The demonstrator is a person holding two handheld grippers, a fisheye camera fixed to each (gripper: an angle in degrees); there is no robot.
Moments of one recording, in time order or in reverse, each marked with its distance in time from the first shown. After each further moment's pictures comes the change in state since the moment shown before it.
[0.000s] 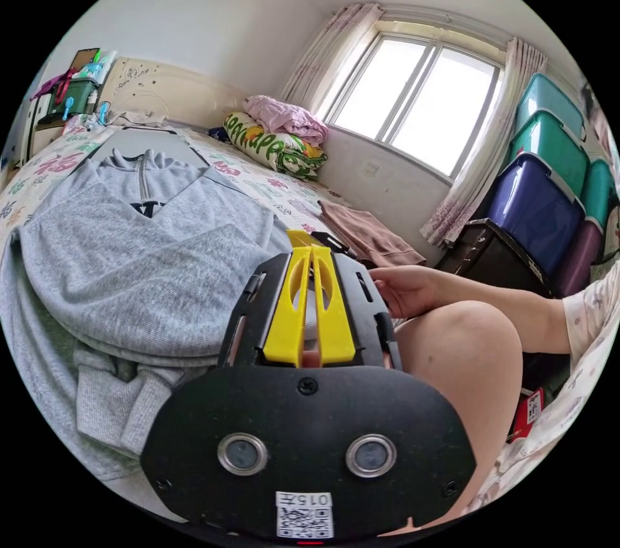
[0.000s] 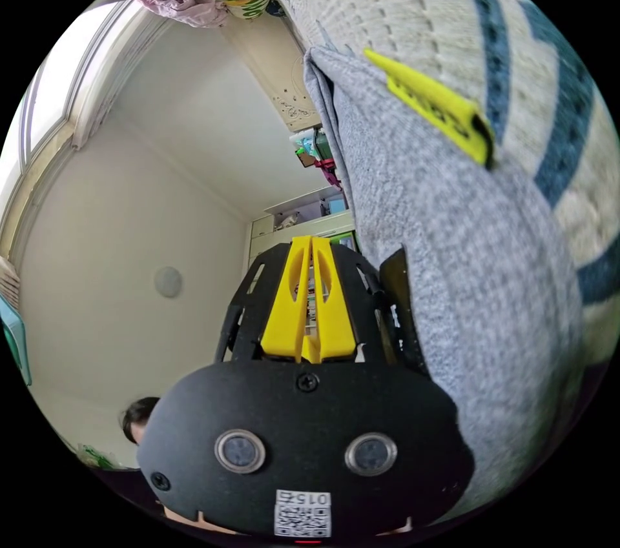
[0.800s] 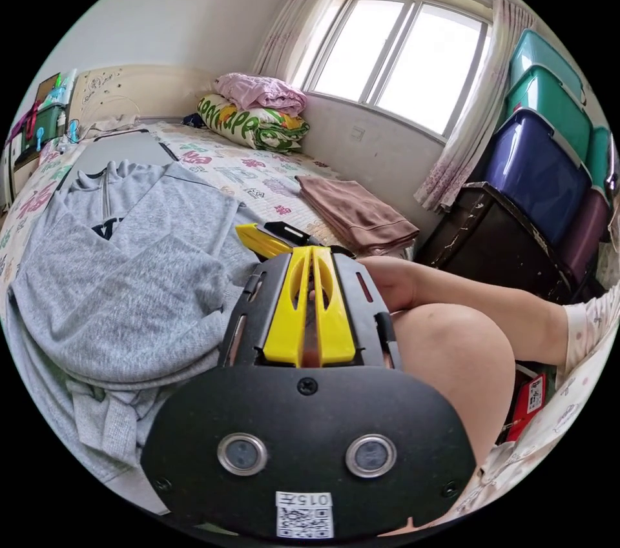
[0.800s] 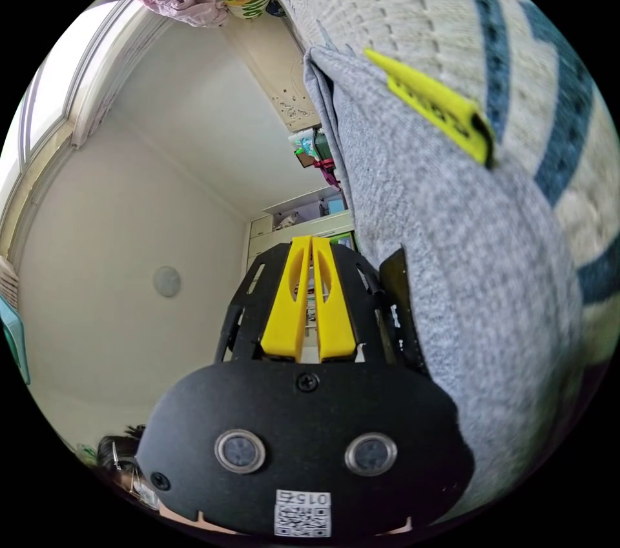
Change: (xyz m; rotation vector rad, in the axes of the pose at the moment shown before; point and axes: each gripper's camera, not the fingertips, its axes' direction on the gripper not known) left arm 0.025 0.018 0.075 -0.116 -0.016 0.099; right arm -0.043 0.169 0.081 0.001 -0.004 0.005
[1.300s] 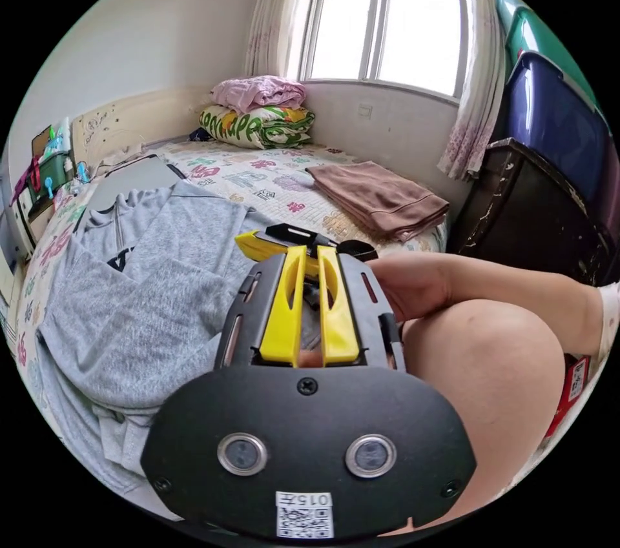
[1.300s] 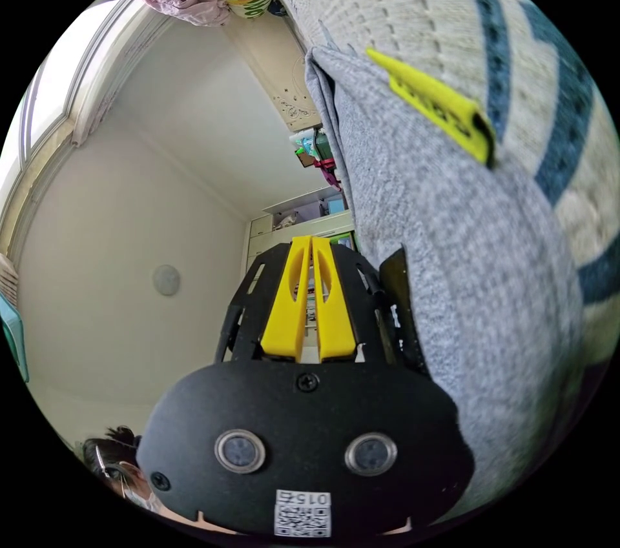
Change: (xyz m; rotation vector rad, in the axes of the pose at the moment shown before) left arm -0.005 0.029 0.075 -0.019 -0.192 0.100; right arm 0.015 0.060 0.033 -0.002 -0.003 -0.004
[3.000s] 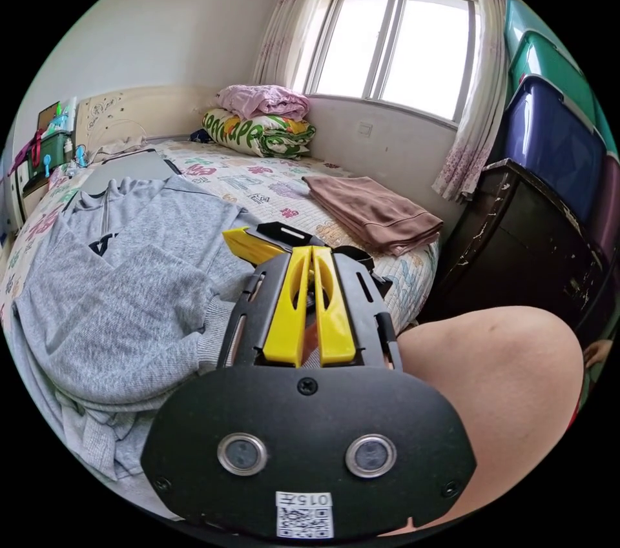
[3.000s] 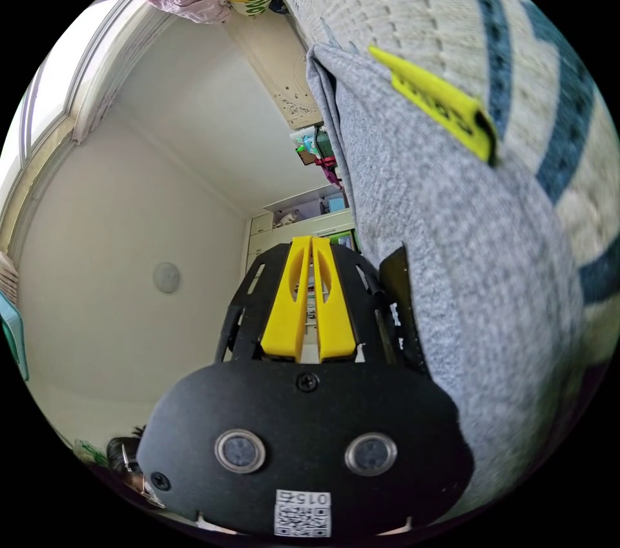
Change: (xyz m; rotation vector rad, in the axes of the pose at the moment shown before) left arm -0.045 0.039 -0.012 0.035 0.067 -0.017; right arm -0.022 -0.063 -0.050 -0.013 0.004 -0.010
